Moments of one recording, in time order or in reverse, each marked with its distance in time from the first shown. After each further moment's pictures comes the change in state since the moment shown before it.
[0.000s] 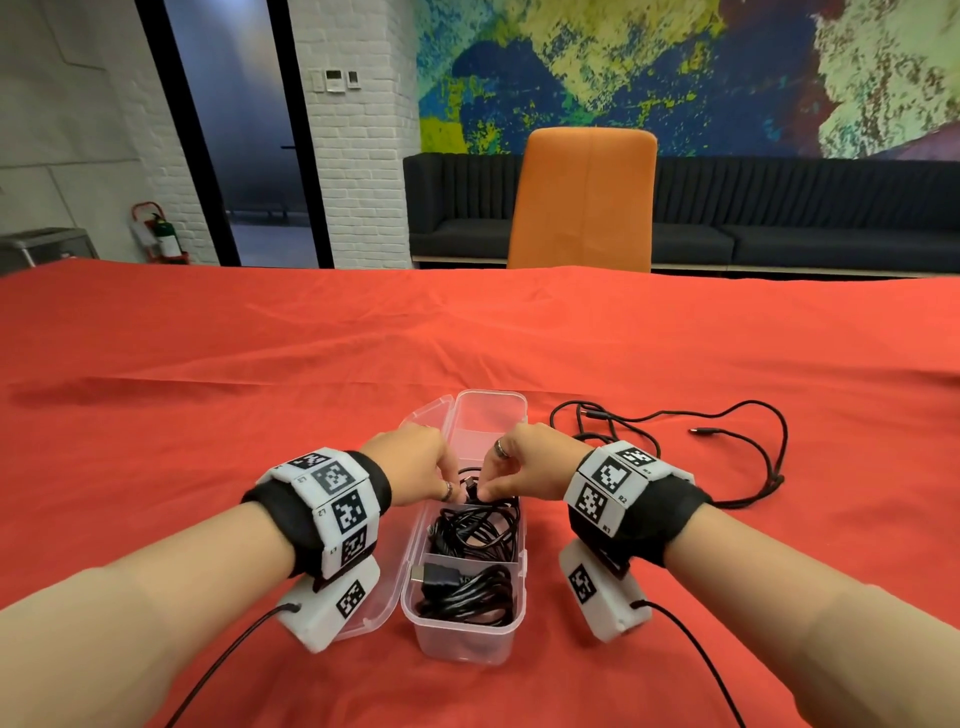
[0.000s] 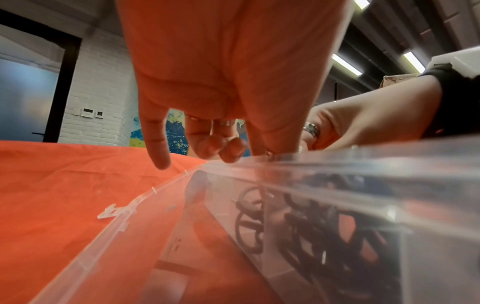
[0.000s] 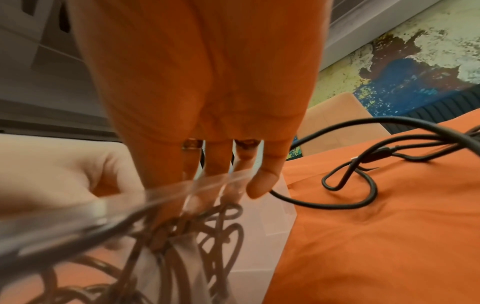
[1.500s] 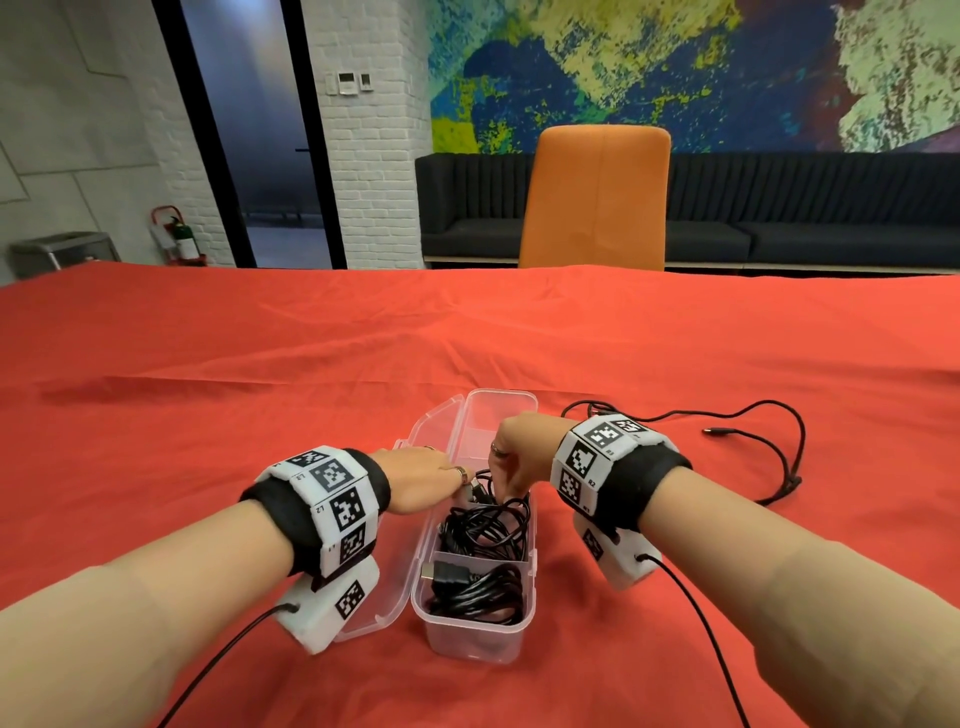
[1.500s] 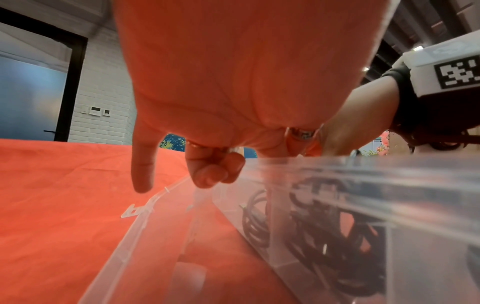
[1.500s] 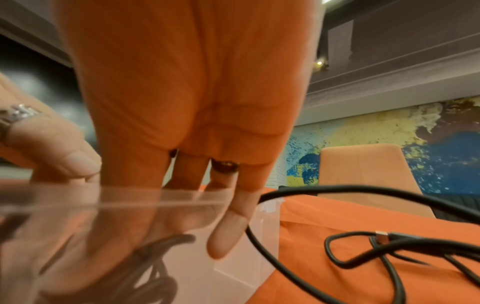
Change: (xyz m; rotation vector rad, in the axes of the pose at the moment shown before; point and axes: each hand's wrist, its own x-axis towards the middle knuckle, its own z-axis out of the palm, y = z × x) left_hand -0.016 0.010 -0.008 -0.017 -0.274 -0.150; right_hand 0.020 -0.011 -0.014 -0.261 -0.205 -0.022
